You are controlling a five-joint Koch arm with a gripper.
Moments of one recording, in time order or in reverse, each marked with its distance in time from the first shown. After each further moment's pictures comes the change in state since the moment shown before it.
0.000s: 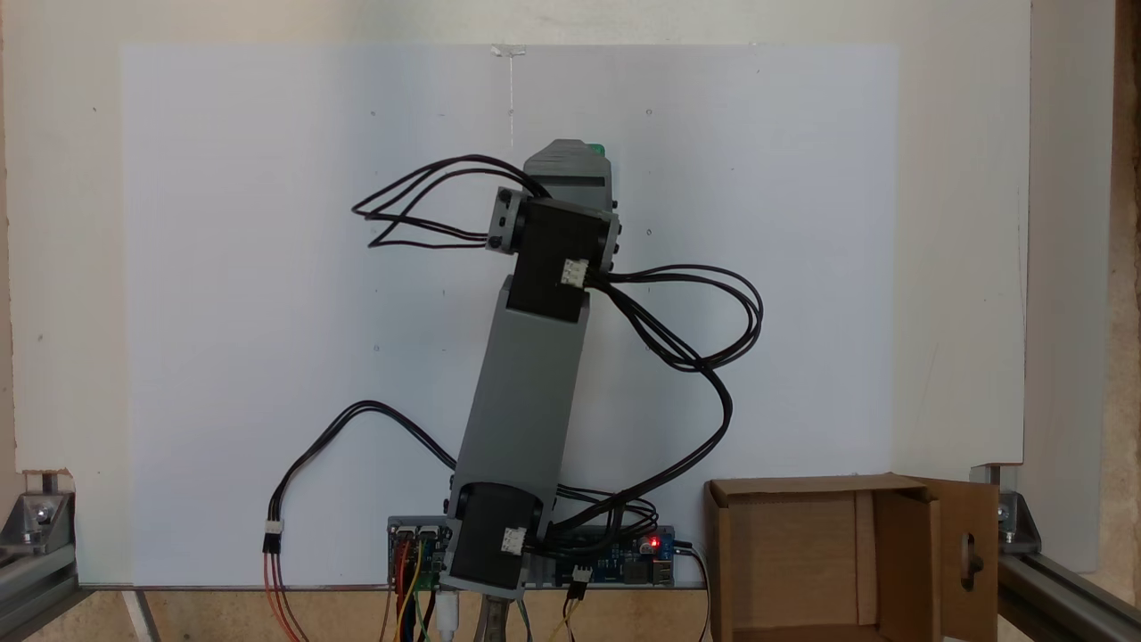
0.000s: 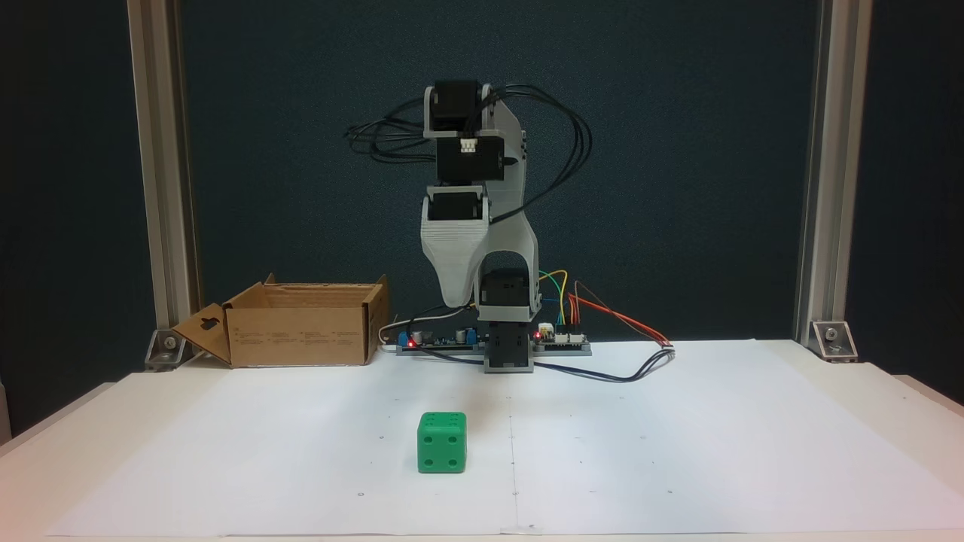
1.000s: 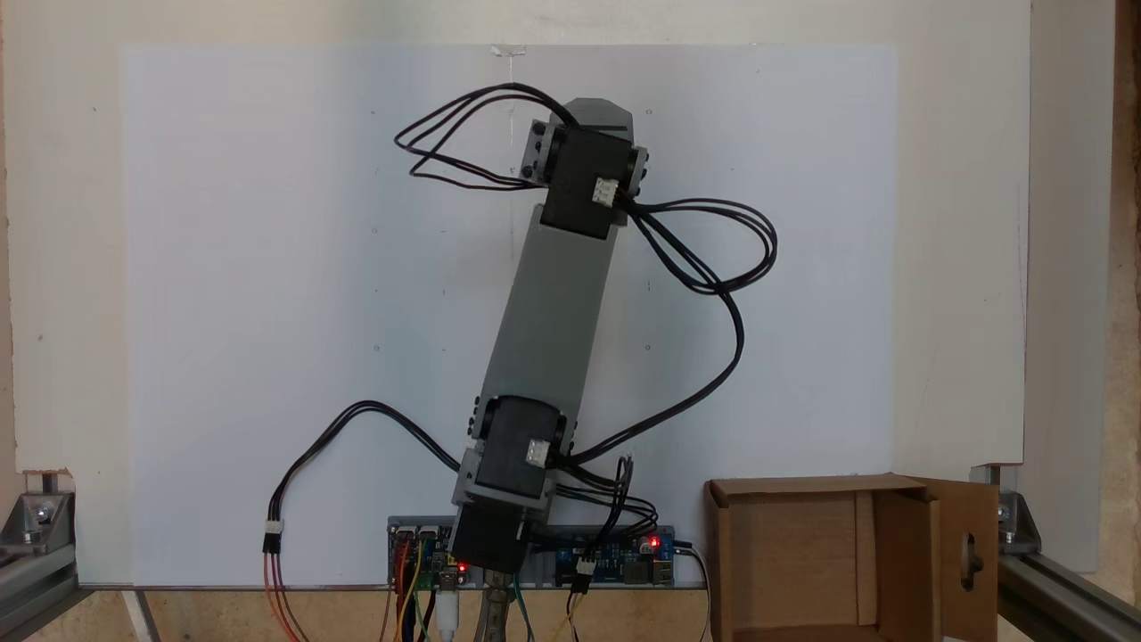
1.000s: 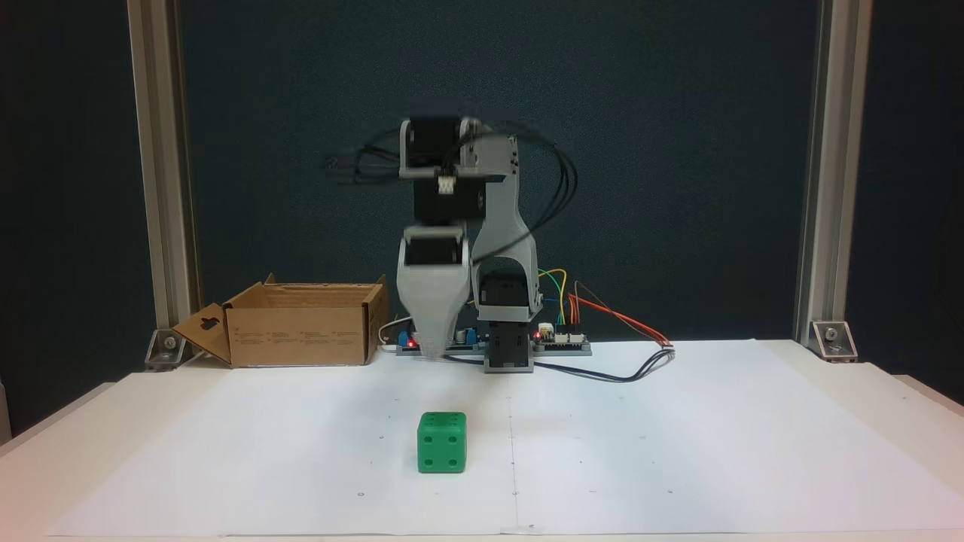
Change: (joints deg) arm 1.4 -14.9 -8.3 -4.7 -0.8
